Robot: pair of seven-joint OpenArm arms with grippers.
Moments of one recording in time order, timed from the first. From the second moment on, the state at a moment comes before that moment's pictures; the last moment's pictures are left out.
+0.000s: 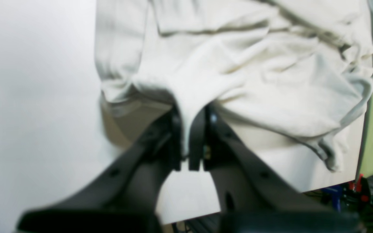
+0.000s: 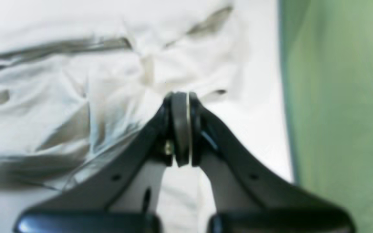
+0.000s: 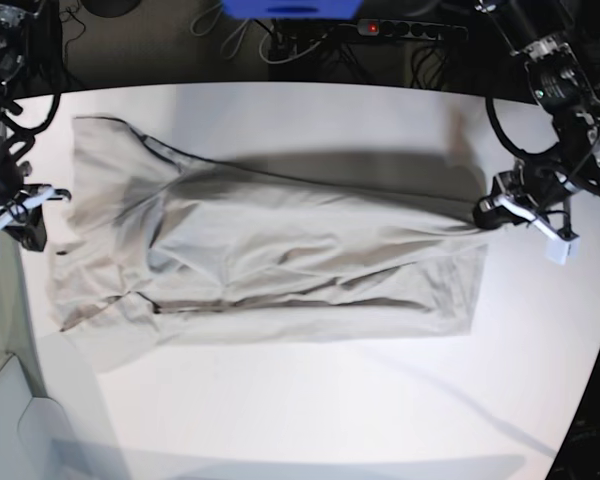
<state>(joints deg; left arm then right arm) 3.9 -9.3 -33.0 102.3 -46.2 -14.5 77.2 -16.5 22.1 29.1 109.3 34.2 16.9 -45.7</state>
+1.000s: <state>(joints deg) 3.8 -9.2 -33.1 102.4 -46.1 -14.5 77.1 -20.8 21.8 15.5 98.7 34.1 17.9 -46.0</state>
